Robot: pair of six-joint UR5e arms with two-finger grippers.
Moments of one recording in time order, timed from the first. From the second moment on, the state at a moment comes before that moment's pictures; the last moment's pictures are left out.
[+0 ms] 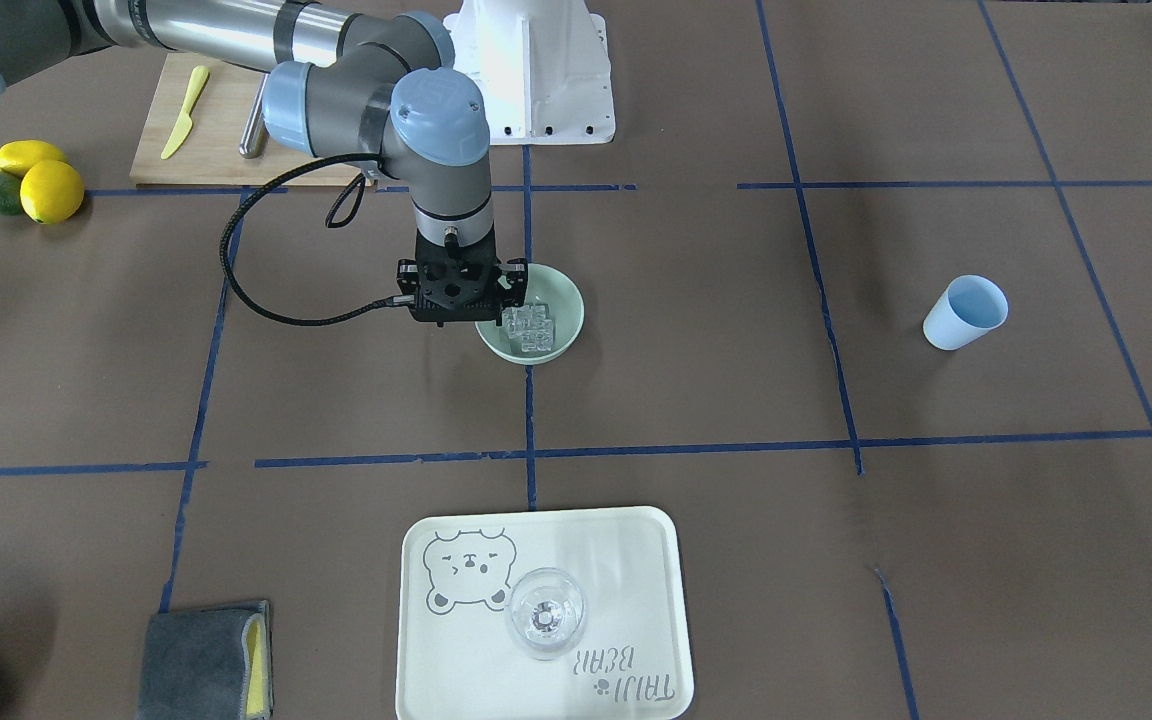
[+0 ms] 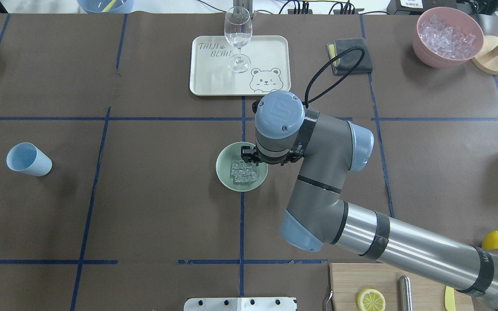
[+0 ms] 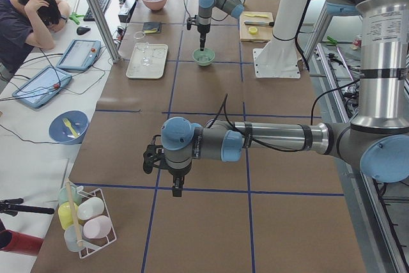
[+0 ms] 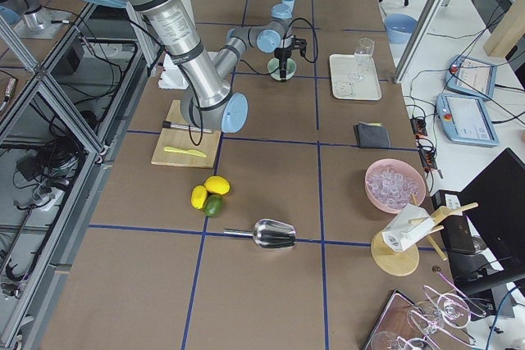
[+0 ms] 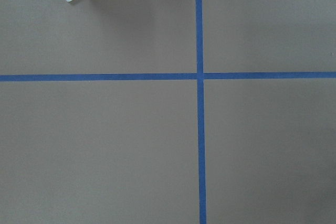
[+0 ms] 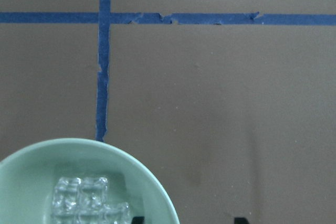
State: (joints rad) left arm -1.61 -1.50 -1.67 -1.63 -2.37 -0.02; right arm 0.50 -0.84 1.58 -1.59 1.82 1.21
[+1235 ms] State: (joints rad) left arm -1.61 -1.49 -1.67 -1.63 -2.37 -0.02; right arm 0.49 -0.84 1.58 -1.55 1.82 1.20
